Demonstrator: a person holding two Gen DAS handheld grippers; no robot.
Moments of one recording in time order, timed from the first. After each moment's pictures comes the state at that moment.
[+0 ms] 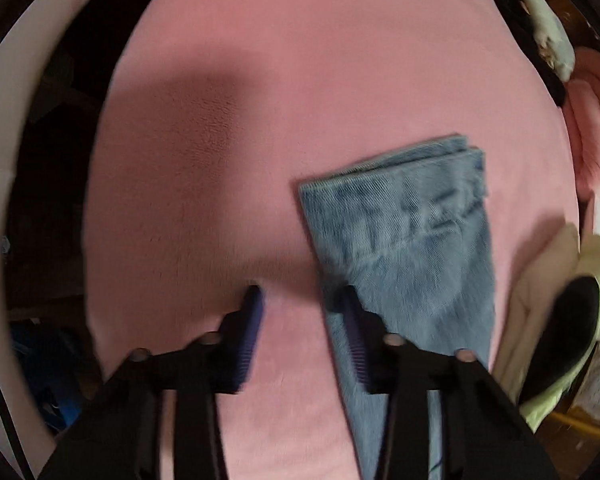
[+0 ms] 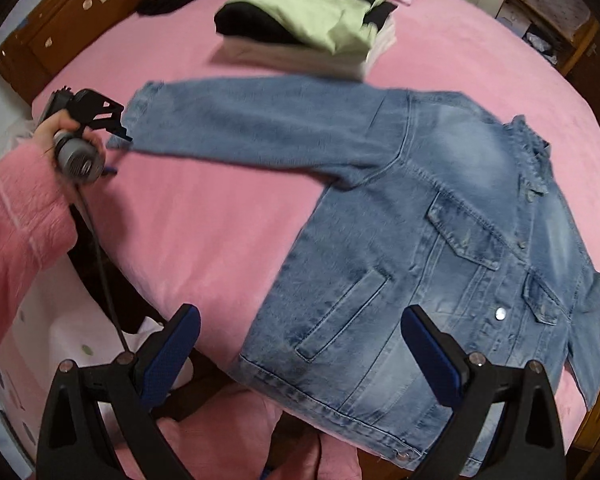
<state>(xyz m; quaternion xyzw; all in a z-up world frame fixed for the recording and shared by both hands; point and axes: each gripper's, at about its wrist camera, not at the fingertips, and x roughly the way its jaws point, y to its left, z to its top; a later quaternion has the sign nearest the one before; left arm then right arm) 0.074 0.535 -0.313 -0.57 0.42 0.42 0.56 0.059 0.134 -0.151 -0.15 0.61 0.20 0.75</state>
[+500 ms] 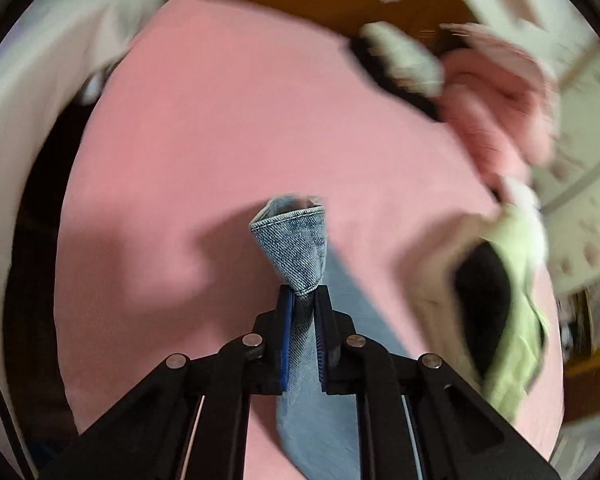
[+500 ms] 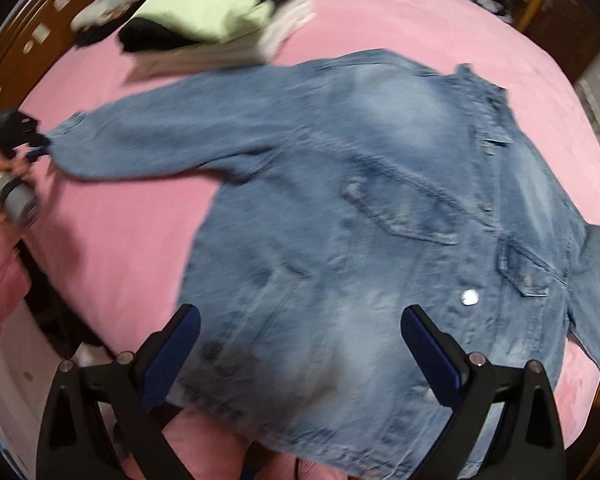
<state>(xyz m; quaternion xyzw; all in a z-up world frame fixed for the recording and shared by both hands) 0.134 0.462 -0.214 -0.42 0.31 0.38 0.77 0.105 0.036 -0.172 -0.09 0.60 0.11 0.78</state>
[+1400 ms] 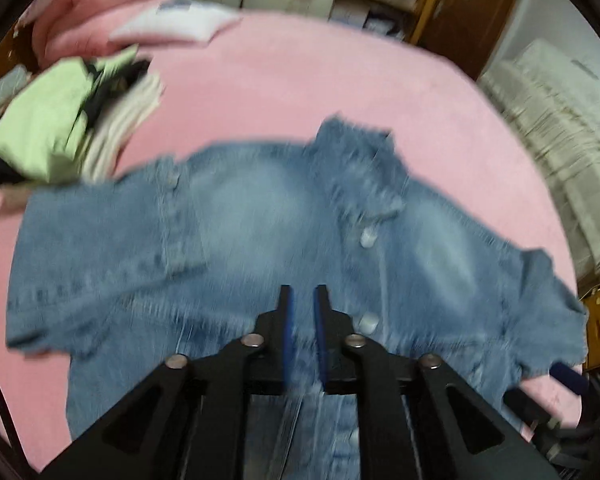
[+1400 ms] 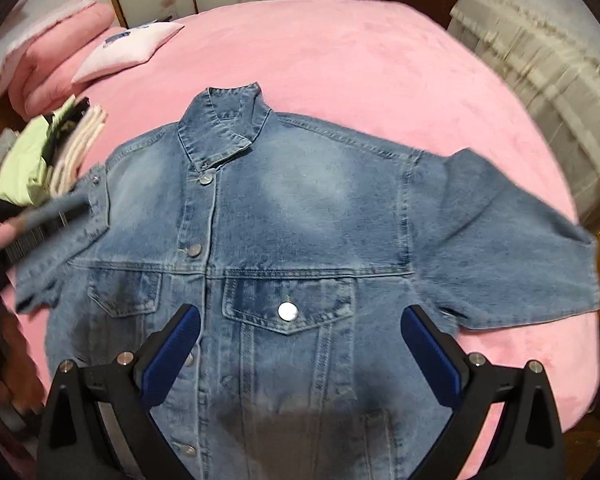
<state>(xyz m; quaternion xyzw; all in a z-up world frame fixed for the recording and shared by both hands) 0.247 -0.023 -0.200 -0.08 0.51 -0.03 0.85 0.170 -0.245 -0.171 0.07 0.56 -0.01 0.83</state>
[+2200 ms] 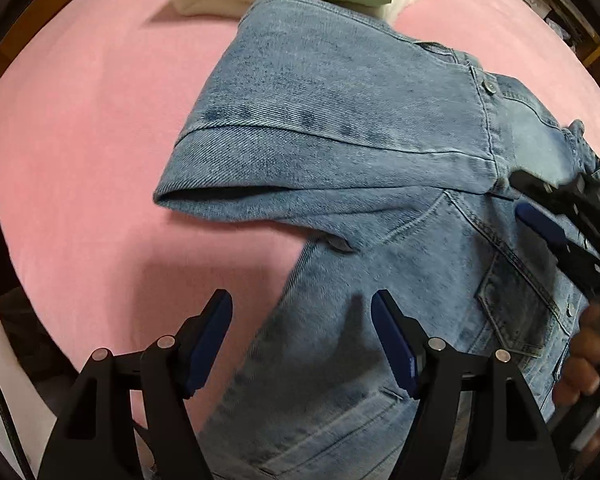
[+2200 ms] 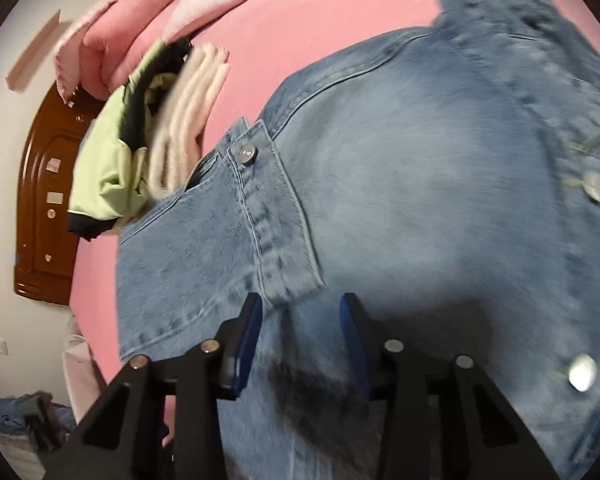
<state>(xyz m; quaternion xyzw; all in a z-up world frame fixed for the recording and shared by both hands) 0.180 0.199 -0.286 -0.18 0.63 0.18 0.73 0.320 -0.022 -0.288 0.20 0.61 0.19 0.74</state>
